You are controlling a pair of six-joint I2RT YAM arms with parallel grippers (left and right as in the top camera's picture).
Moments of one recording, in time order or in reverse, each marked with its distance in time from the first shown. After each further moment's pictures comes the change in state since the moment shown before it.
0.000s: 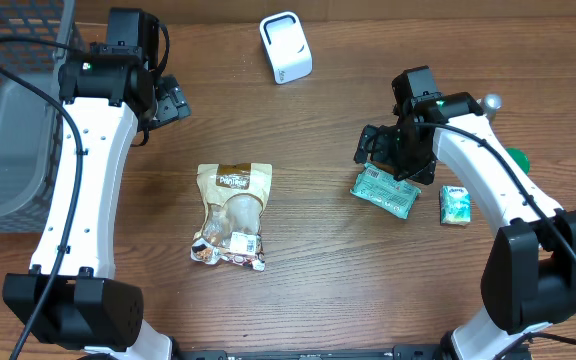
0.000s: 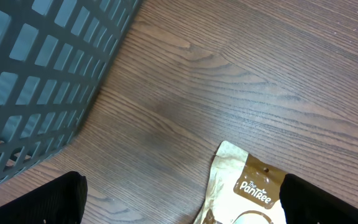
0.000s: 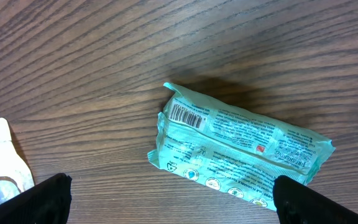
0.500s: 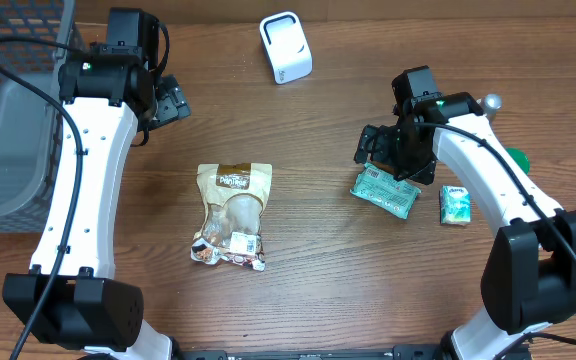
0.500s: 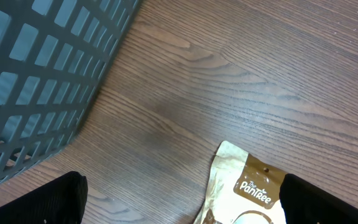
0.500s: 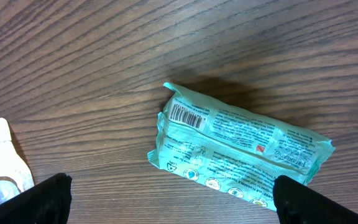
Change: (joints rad) left arm 0.000 0.000 0.000 0.000 0.000 0.000; right arm 0.000 0.000 0.000 0.000 0.000 0.000
